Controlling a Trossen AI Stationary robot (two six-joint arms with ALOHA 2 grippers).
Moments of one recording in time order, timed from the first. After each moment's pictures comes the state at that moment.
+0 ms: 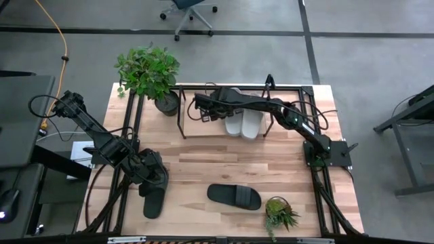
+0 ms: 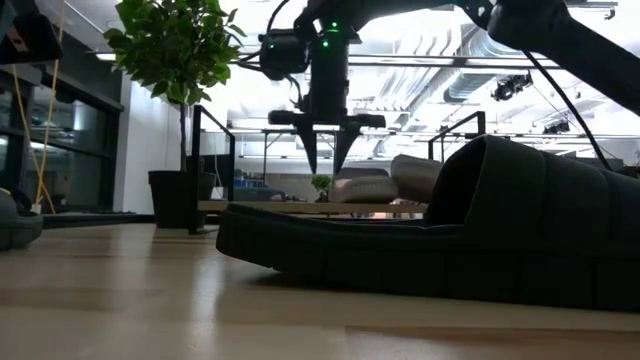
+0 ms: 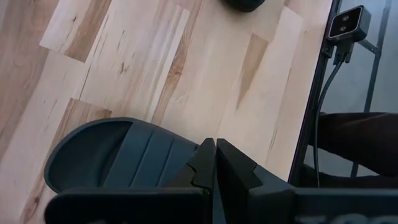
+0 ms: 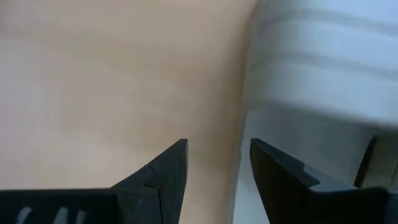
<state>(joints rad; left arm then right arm) -0.59 1.04 0.85 -0.87 -0.15 -1.05 -0.22 2.37 2.31 -1.37 0.25 1.04</state>
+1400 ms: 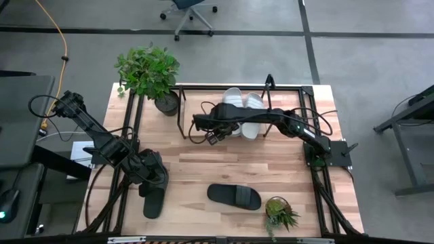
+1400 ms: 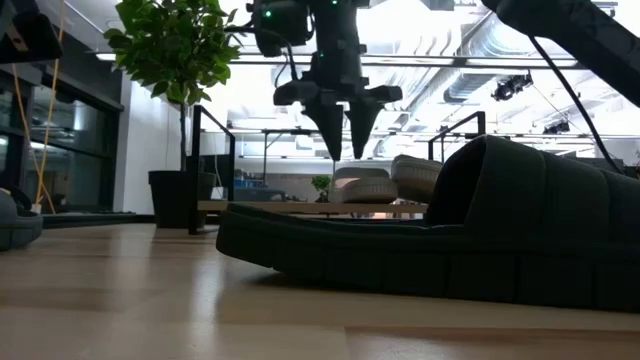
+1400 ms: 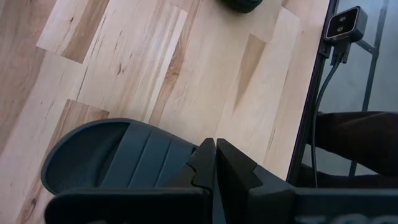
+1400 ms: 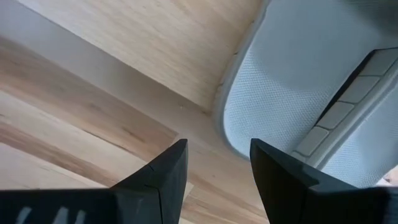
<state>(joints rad) -0.59 1.04 0.85 -0.86 -0.15 -1.05 -0.07 2.35 2.31 -1.57 0.19 0.89</state>
